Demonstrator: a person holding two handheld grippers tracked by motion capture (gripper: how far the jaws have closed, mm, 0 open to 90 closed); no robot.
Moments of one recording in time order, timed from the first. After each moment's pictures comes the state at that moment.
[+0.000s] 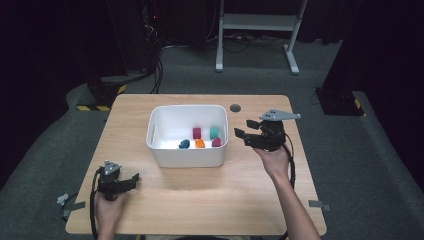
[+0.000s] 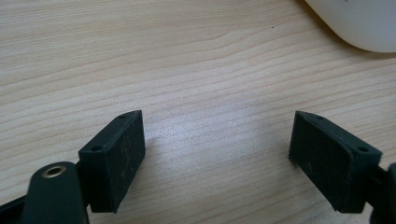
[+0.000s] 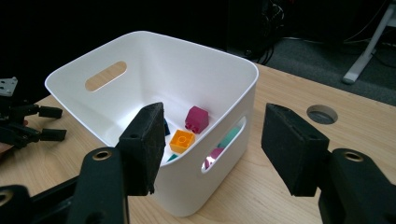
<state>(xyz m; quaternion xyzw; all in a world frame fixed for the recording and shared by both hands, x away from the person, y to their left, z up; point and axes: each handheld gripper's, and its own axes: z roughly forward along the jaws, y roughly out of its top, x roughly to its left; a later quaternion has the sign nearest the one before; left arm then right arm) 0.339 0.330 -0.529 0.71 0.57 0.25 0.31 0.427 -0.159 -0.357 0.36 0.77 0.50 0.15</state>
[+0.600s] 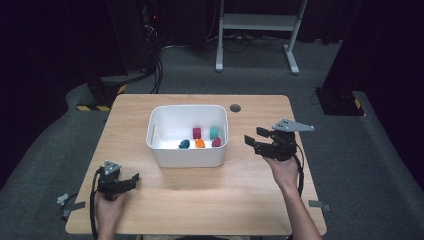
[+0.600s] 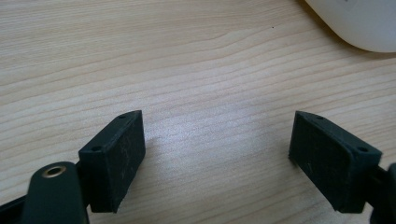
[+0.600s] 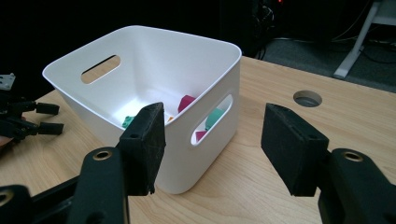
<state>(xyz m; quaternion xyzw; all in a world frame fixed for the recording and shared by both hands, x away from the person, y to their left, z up) 0.339 0.330 -0.529 0.71 0.57 0.25 0.31 0.407 -0.186 -0.370 0.38 0.76 0.51 0.16</state>
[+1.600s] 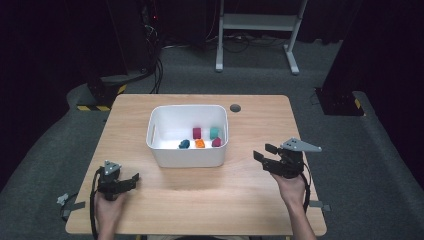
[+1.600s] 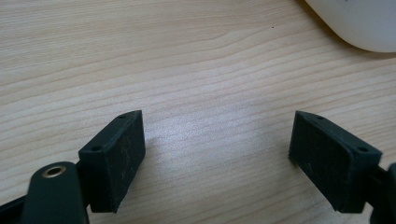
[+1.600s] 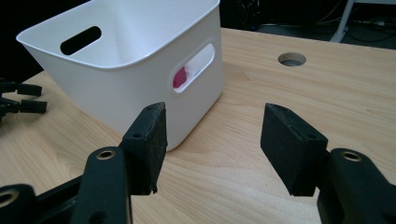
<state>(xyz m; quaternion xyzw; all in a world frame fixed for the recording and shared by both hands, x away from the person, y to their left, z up) 0.339 0.330 -0.529 0.71 0.57 0.25 0.31 0.379 -0.212 -0.414 0.41 0.75 0.49 0.16</state>
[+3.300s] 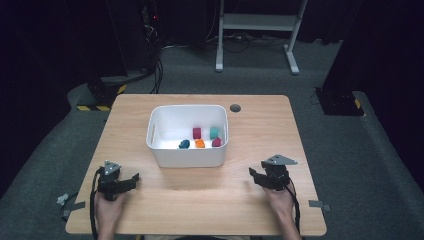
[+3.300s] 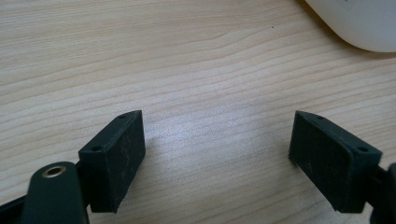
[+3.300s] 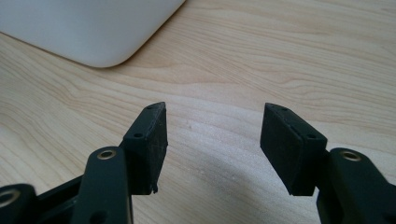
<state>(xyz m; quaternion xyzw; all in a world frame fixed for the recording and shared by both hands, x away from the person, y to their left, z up) 0.339 0.330 -0.529 0.71 0.57 0.25 0.31 0.383 -0.196 -0.498 0.45 0.79 0.38 0.18</state>
